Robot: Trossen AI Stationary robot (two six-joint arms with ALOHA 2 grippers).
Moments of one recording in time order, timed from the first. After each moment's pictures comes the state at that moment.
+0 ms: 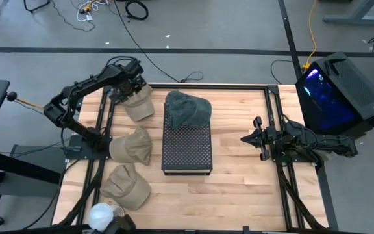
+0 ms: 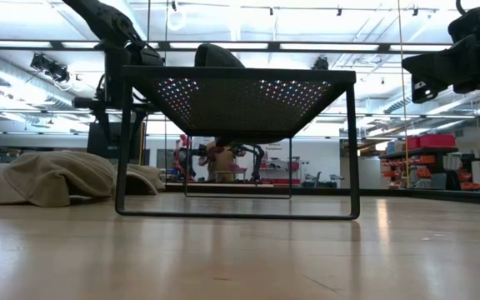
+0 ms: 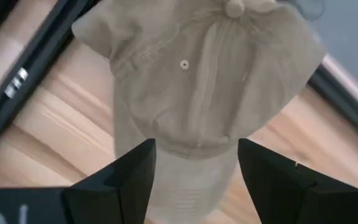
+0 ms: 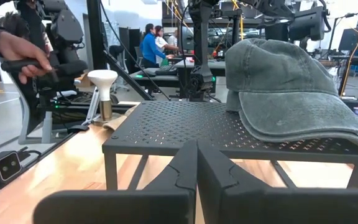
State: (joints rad) left arm 0.89 1.49 1.14 -0.99 -0.17 -1.35; right arm -0.06 0.00 0.02 0.04 -0.17 -0.01
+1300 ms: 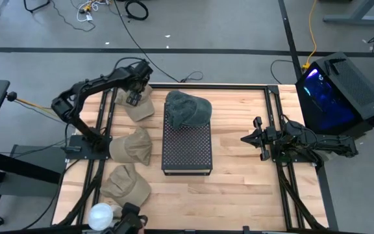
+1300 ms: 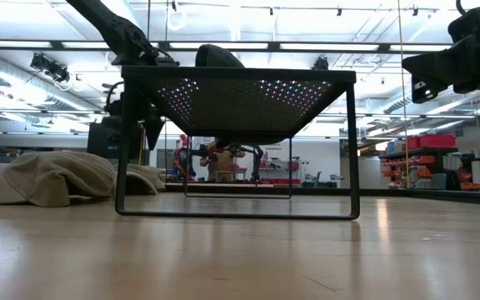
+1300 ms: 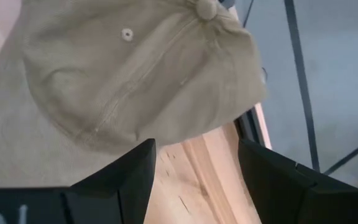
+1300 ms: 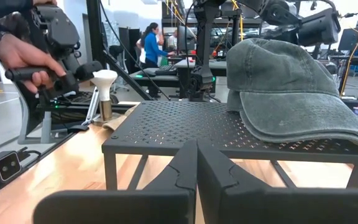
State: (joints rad) left arm 0.83 1.60 1.14 -0.74 -0.25 -1.89; right arm -0.06 0.00 0.02 0.04 -0.17 -0.01
